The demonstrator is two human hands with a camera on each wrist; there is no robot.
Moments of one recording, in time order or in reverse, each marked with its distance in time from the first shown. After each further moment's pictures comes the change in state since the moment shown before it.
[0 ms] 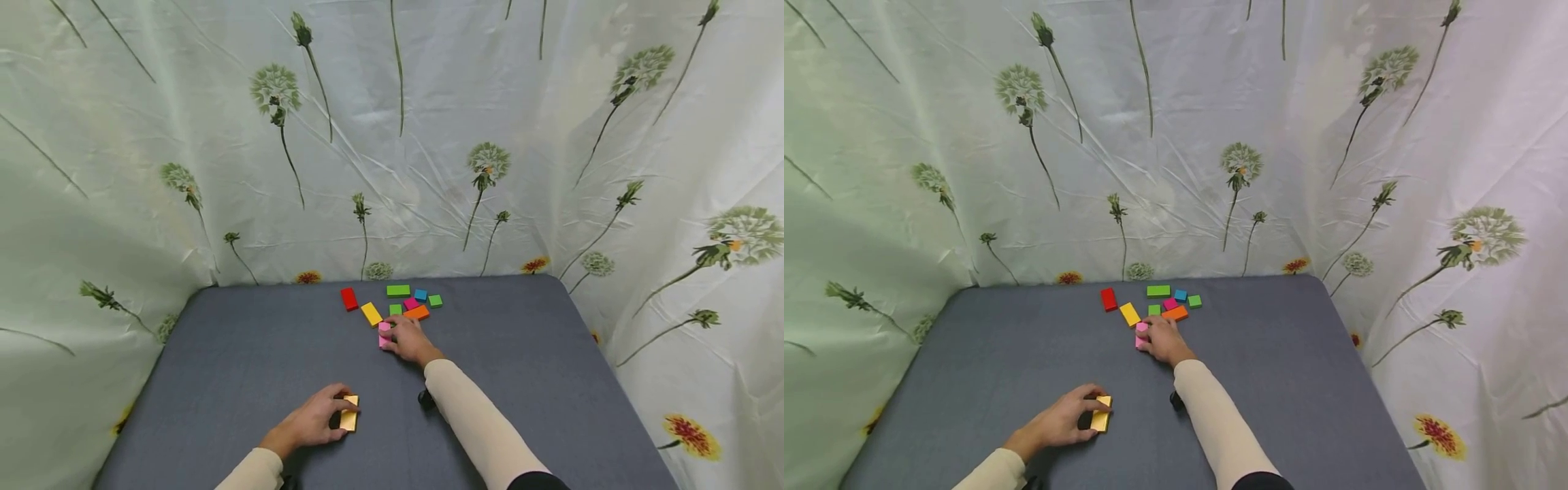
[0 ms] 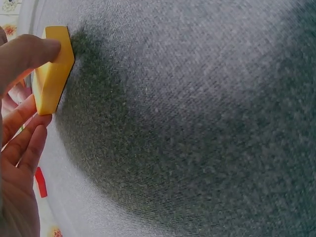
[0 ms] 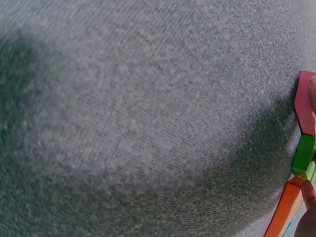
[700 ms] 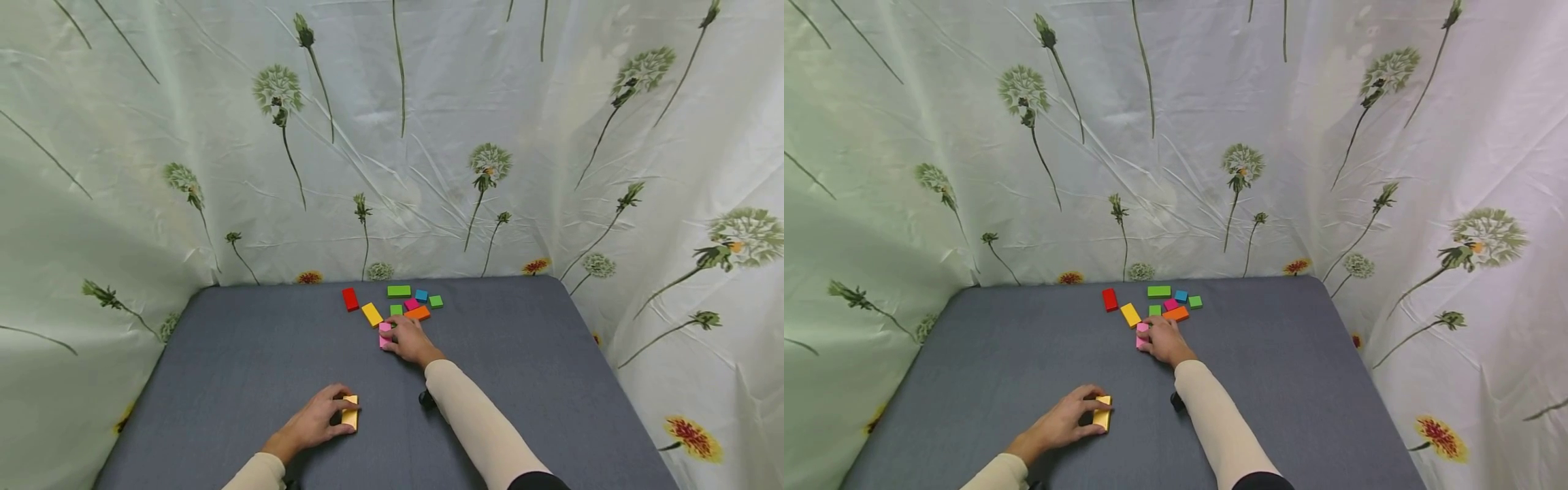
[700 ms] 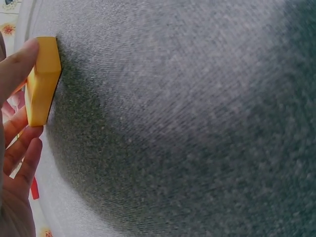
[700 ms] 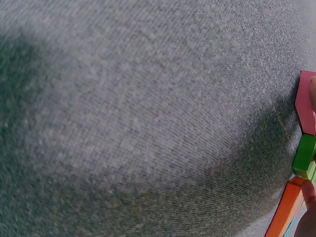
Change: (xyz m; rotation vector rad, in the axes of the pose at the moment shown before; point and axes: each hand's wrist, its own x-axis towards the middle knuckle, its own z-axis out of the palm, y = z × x) left_hand -0.001 0.003 0.006 -0.026 0.077 -0.063; right_hand -0.001 0.002 -0.001 0.022 0.015 -0.023
